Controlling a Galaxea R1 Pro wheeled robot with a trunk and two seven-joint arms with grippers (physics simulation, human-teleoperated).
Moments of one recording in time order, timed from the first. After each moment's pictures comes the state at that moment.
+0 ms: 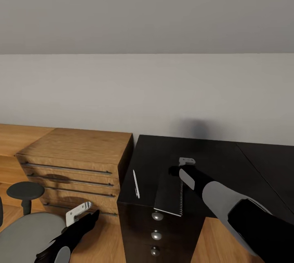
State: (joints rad) left arm 0.02 -0.07 0.08 -1.61 0.45 0.57 0.30; right arm -1.02 0.05 0.68 -0.23 -0.82 0.29 -0.24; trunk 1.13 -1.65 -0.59
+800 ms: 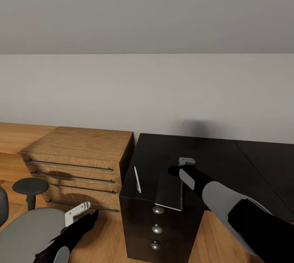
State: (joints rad) left arm 0.02 -0.07 0.08 -1.61 0.45 0.57 0.30; right arm -1.02 0.05 0.68 -0.23 -0.82 0.28 -0.24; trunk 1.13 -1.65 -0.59
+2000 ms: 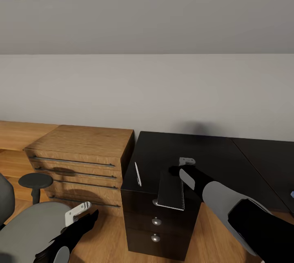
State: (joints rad) left arm 0.02 -0.07 0.08 -1.61 0.45 0.57 0.30; right arm -1.02 0.05 0.68 -0.23 -0.82 0.28 -0.24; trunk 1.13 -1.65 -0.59
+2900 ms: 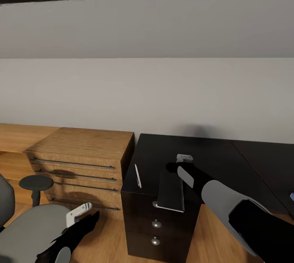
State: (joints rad) left arm 0.02 -0.07 0.08 -1.60 0.45 0.57 0.30; right arm -1.02 0.05 0.68 -0.29 -0.83 0.28 -0.25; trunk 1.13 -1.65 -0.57
